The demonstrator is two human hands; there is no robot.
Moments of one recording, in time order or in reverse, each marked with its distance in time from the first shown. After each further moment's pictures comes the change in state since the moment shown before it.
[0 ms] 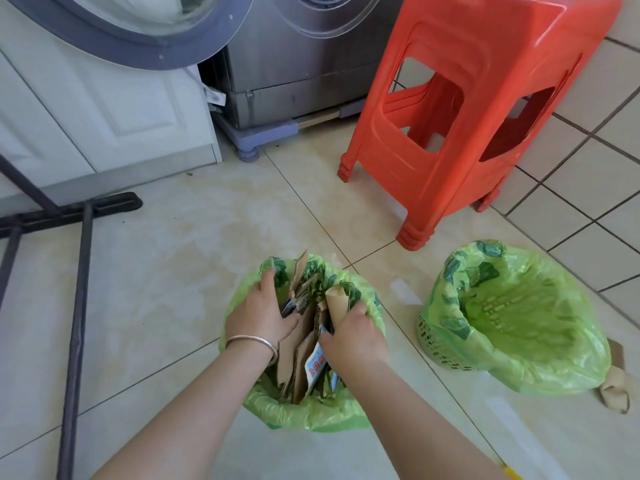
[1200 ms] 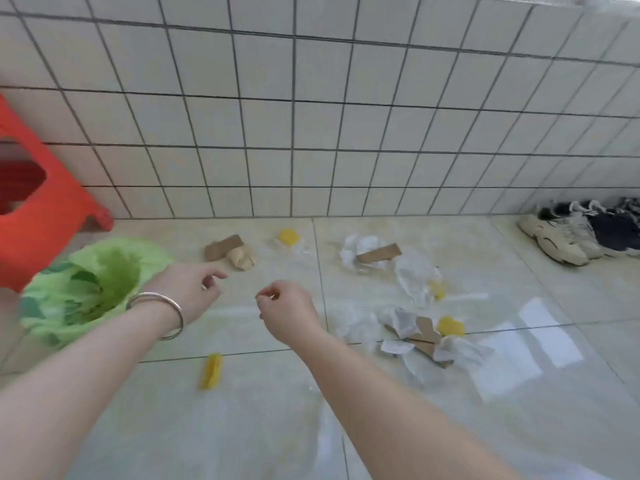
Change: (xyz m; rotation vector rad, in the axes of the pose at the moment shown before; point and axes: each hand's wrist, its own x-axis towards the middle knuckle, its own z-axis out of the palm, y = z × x) left_hand -0.325 0.352 -0.003 0.202 -0.267 1.102; right_hand -0.293 0.381 -0.128 0.922 0.586 0.328
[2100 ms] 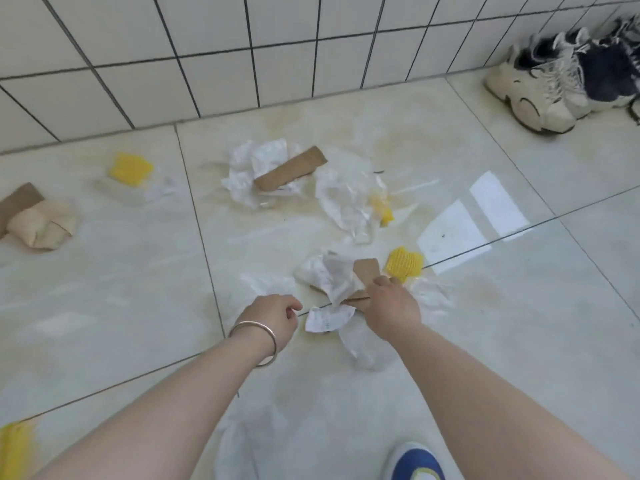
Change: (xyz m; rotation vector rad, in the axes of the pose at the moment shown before) left_hand 0.129 0.238 0.350 -0.104 -0.600 0.153; right_hand 0.149 0.393 -0.188 -0.841 0.004 0.401
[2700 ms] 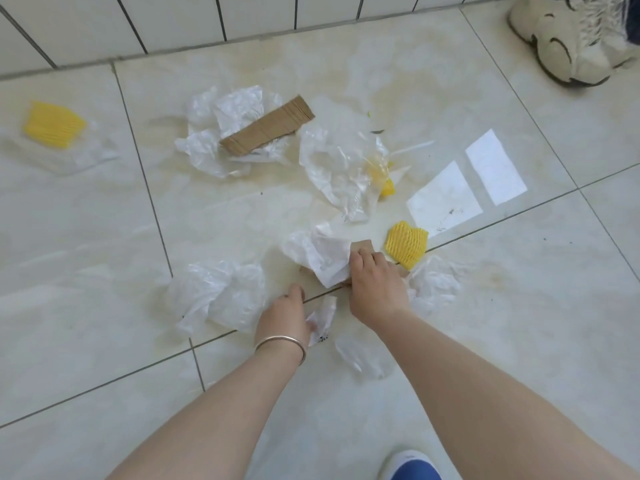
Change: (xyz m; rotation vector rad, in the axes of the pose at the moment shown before) left_hand 0.061 0.015 0.080 0.086 -0.033 -0.095; right_hand 0.052 0.004 0.041 -0.106 0.117 -0.130
